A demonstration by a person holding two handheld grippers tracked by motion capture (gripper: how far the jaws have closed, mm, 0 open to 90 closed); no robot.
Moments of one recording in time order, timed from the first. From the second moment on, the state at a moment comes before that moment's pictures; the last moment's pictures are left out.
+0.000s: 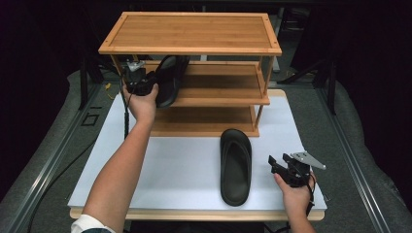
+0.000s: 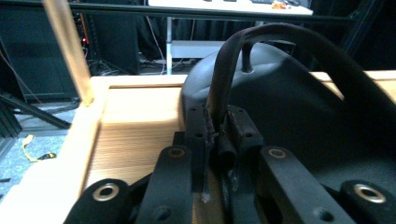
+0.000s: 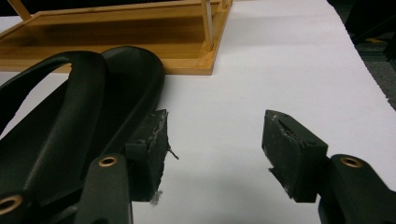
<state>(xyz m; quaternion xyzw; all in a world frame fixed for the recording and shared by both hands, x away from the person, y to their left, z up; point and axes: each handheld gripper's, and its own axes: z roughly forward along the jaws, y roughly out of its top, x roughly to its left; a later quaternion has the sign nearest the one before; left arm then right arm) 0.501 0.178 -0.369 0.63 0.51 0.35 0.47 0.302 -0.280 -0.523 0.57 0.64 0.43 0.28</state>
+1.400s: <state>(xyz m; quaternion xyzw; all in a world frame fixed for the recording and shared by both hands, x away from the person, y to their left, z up) 0.389 0.222 -0.367 0.65 0.41 0.27 0.58 0.287 -0.229 -0.505 0.50 0.70 0.44 0.28</state>
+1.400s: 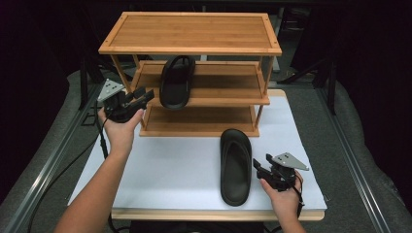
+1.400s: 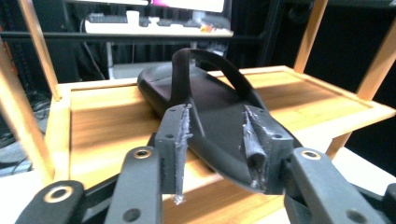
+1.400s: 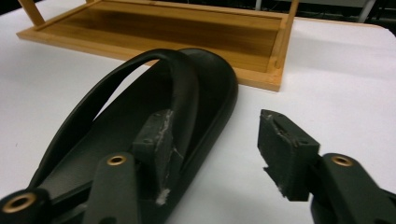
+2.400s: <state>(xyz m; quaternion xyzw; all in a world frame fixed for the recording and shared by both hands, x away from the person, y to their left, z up) 0.349 0.246 -0.439 0.67 0.43 0.22 0.57 0.291 -0.205 -0.521 0.49 0.74 0.40 0.24</state>
